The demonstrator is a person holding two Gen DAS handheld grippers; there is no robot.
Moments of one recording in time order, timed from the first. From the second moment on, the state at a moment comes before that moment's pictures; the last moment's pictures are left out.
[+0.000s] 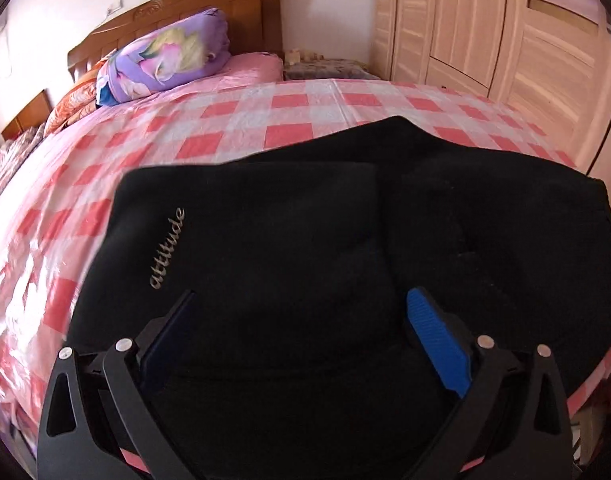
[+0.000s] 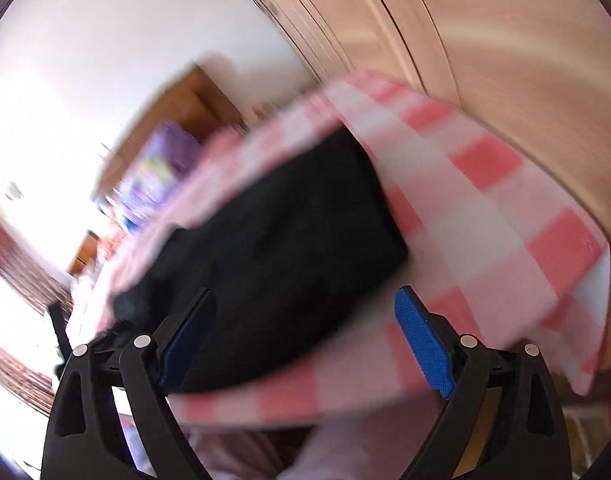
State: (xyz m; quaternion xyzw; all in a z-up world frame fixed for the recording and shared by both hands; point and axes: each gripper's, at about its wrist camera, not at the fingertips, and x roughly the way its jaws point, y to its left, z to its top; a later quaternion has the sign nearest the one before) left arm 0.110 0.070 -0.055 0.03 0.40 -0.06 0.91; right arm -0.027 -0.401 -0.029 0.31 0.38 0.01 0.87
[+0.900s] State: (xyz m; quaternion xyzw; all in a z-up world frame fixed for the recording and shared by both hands) left arm 0.115 0.083 -0.065 -0.01 0.41 -0.08 0.91; right arm -0.003 -0.394 -0.055 0.38 0.39 0.00 0.84
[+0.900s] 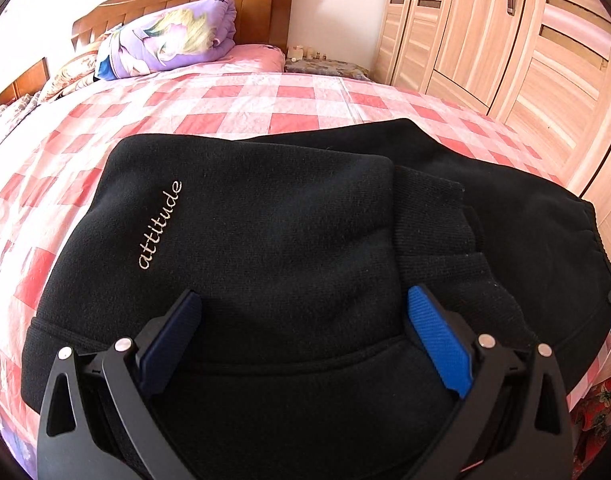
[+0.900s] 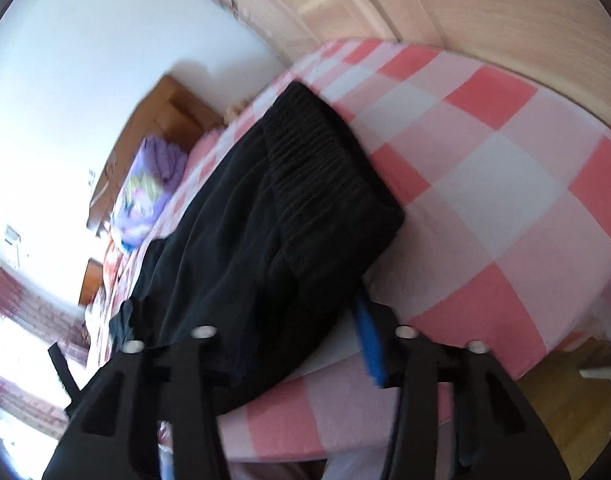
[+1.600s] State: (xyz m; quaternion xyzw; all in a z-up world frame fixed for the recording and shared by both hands) left arm 0.118 0.069 0.008 -0.11 0.41 -0.23 0.88; right arm 0.004 -0.322 0.023 0.24 0.24 0.02 0.94
